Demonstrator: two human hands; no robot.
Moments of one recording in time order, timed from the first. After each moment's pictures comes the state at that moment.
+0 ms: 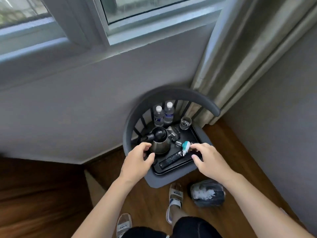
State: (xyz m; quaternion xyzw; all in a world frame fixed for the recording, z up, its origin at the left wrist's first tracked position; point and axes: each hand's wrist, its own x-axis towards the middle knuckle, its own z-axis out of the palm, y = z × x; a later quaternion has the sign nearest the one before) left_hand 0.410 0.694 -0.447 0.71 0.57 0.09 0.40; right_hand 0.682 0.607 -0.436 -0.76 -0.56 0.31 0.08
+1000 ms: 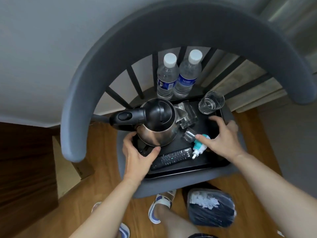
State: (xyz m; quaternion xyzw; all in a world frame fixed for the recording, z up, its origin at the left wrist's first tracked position) left_hand 0.476 0.686 -0.761 0.46 0.70 0.30 0.45; right_hand 0.773 0.718 -0.744 -0.79 -0.50 0.32 0.09
